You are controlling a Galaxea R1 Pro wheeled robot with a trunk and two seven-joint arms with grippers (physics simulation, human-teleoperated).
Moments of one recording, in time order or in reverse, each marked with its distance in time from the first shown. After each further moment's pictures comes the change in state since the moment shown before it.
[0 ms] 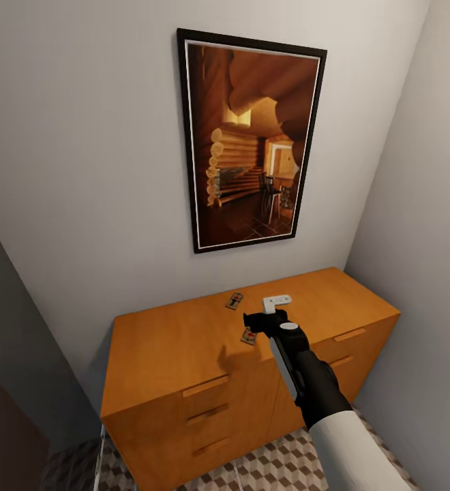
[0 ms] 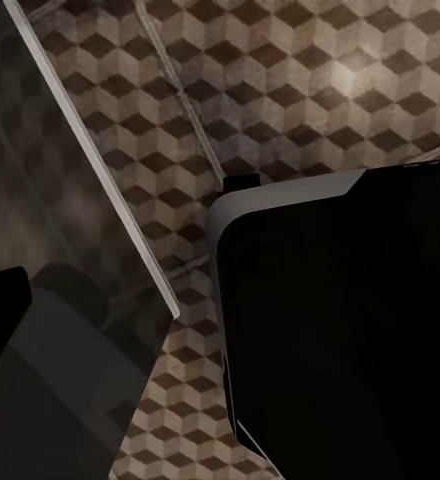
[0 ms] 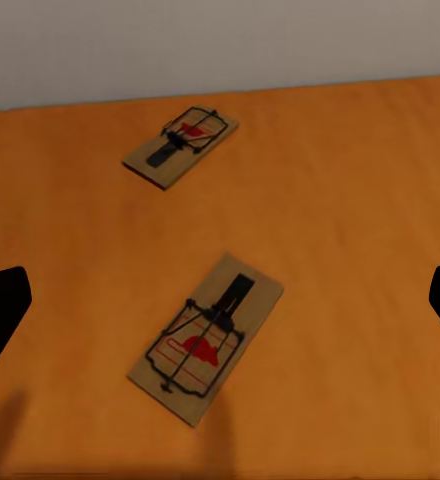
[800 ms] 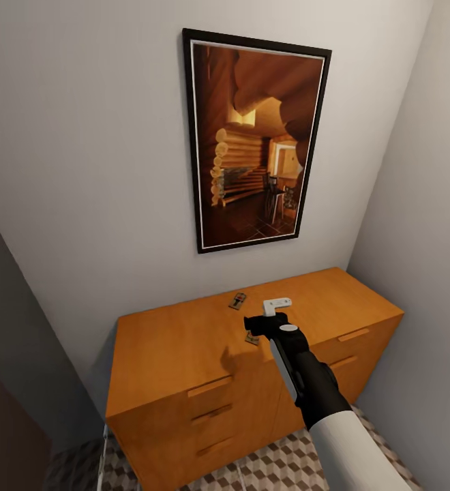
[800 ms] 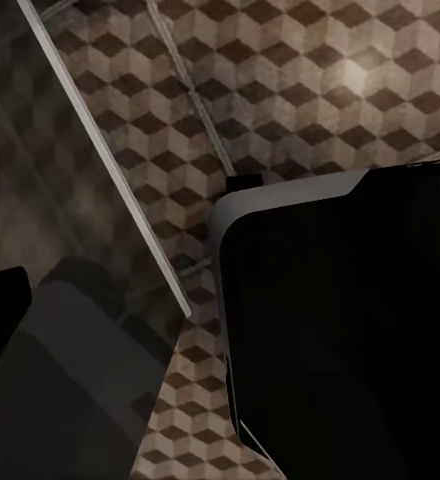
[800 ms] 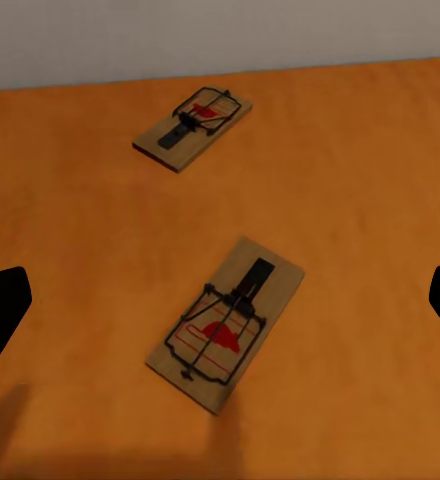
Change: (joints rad) left arm 0.000 0.003 0.000 0.000 0.000 -0.001 0.000; right arm 0.000 -0.002 -0.003 0.025 0.001 0.001 -0.003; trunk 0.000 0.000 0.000
